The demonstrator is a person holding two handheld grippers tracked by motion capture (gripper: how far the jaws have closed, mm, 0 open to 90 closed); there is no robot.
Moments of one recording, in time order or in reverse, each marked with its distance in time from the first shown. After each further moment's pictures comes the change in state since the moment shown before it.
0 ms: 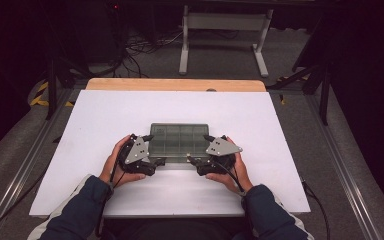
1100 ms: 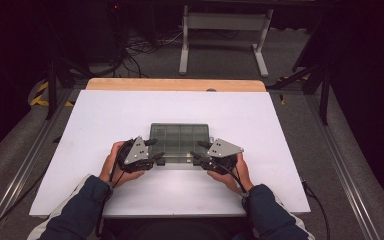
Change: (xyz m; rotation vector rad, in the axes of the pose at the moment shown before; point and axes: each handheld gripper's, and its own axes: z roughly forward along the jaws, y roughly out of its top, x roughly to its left) left arm 0.003 -0.001 -0.002 0.014 -0.002 0.040; right arm -0.002 -0.001 -0.005 0.004 0.038 -0.044
